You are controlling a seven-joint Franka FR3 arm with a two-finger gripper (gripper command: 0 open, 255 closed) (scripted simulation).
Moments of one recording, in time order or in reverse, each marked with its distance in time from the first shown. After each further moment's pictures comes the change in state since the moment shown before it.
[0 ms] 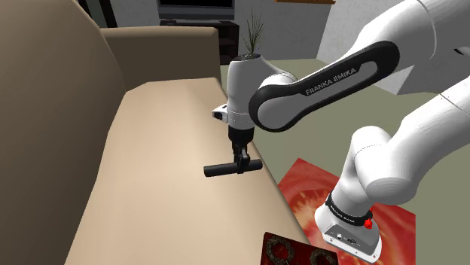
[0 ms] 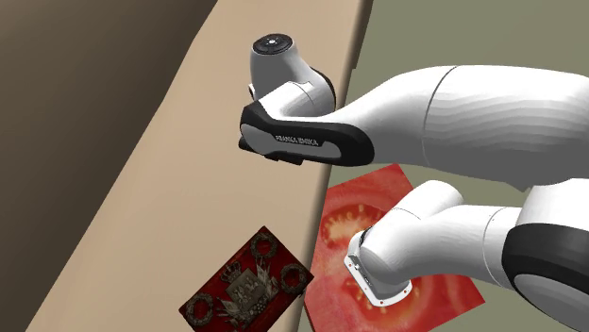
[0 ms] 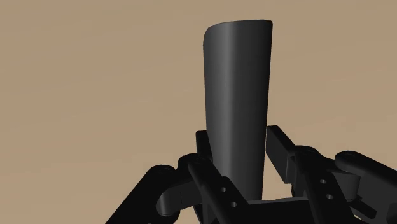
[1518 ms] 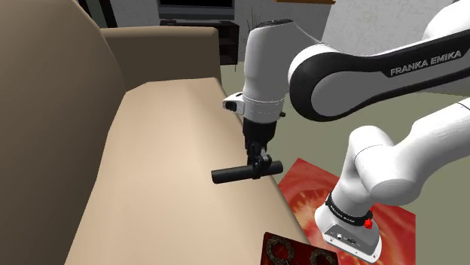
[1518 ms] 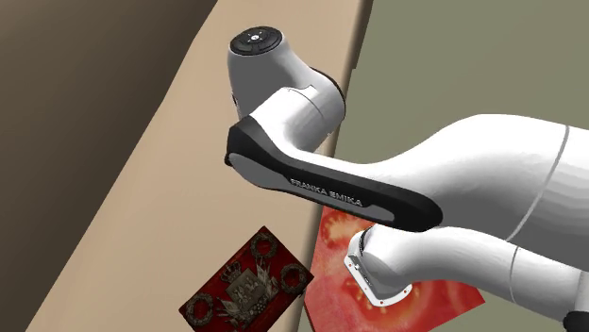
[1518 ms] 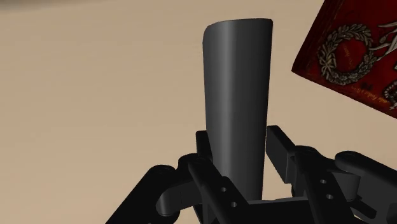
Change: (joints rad) arm 0.088 -0.250 0.097 0.036 0.077 -0.272 0.152
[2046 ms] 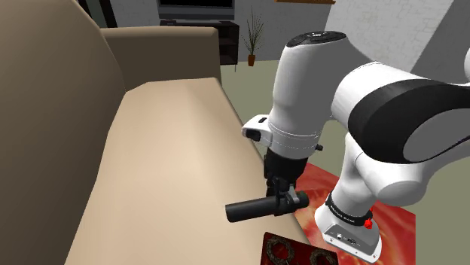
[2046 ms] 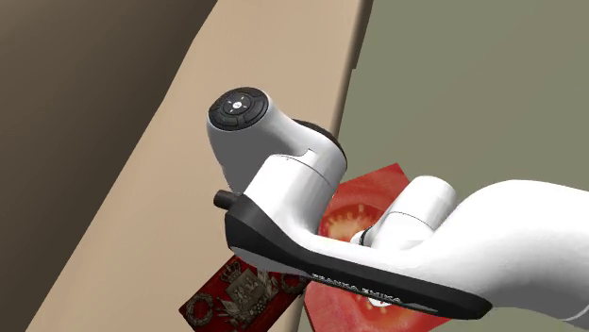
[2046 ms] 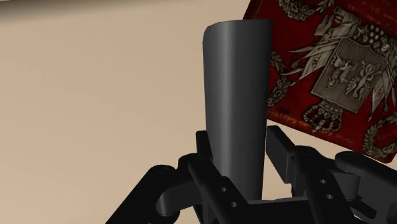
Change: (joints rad) arm 0.129 -0.132 0.152 -0.059 0.133 -0.046 0.188
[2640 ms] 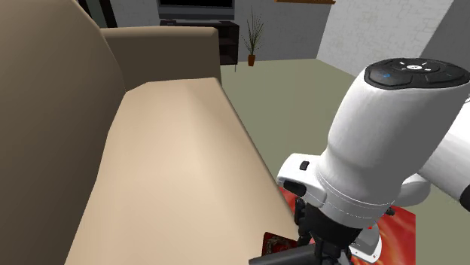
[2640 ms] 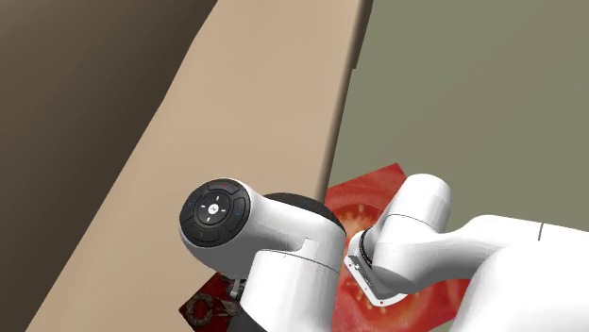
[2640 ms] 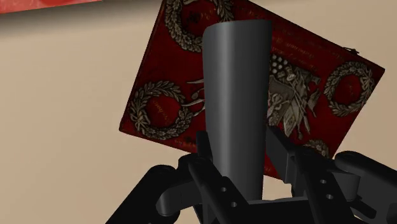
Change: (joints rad) arm 0.129 -0.043 0.198 0.021 0.155 -0.015 0.227
